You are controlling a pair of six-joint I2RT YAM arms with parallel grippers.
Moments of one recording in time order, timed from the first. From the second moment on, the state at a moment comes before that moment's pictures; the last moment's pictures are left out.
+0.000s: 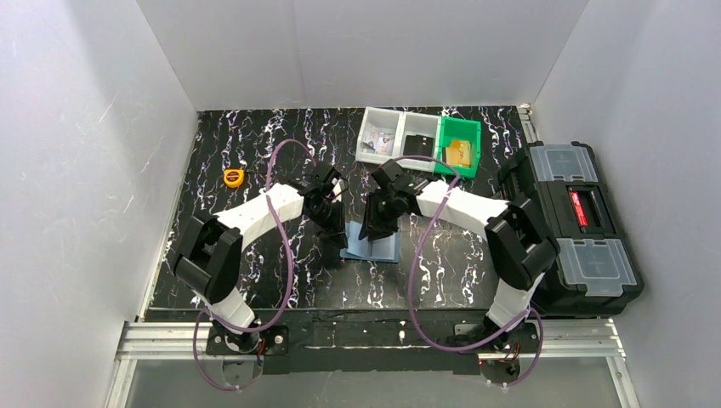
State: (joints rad) left arm -0.59 1.65 1.13 -0.76 0.31 -0.60; right arm 0.74 1.74 1.22 -0.56 -0.30 0.82
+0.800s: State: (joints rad) left arm -0.57 1.68 1.22 -0.80 0.31 -0.57; right arm 0.75 1.78 1.19 -0.46 -0.31 0.91
